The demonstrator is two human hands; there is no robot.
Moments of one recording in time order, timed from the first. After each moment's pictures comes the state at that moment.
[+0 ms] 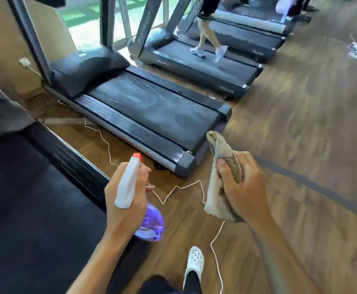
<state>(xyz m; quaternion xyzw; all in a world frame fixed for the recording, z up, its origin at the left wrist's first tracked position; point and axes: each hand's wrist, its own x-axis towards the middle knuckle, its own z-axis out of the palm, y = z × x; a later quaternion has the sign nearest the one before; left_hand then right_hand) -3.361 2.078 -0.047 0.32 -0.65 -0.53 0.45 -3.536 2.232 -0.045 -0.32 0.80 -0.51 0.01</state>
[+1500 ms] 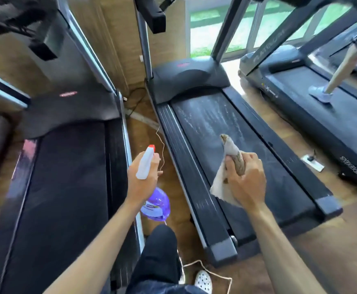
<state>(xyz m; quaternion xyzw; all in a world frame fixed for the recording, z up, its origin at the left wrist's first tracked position) -3.666 1.665 -0.105 0.55 -0.53 -0.38 0.52 -3.919 1.725 -0.111 -0.48 0.73 -0.45 0.14</state>
